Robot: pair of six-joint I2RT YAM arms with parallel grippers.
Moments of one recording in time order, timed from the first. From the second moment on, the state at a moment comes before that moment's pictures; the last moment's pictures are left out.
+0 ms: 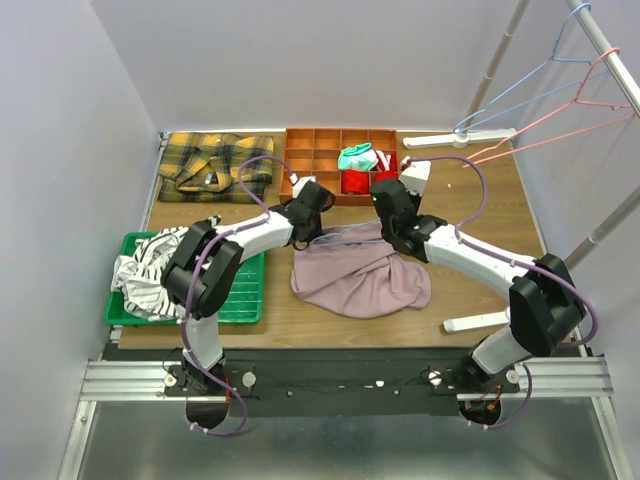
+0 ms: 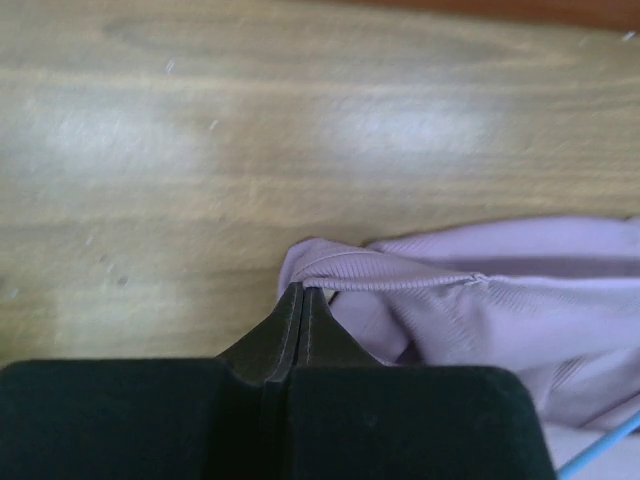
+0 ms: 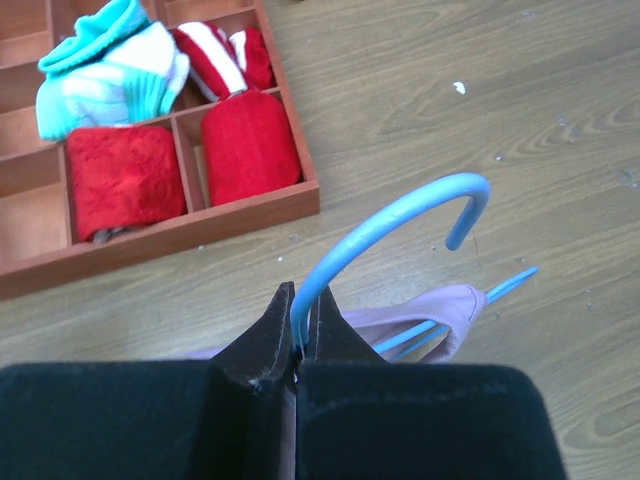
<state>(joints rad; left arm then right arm) -0.61 1.88 1.23 -0.25 -0.22 -0.63 0.67 1.53 1.03 -0.10 0.88 0.49</state>
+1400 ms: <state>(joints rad) -0.64 1.37 1.05 -0.36 -0.14 -0.63 0.73 1.73 1.24 -0.18 0.95 0.57</state>
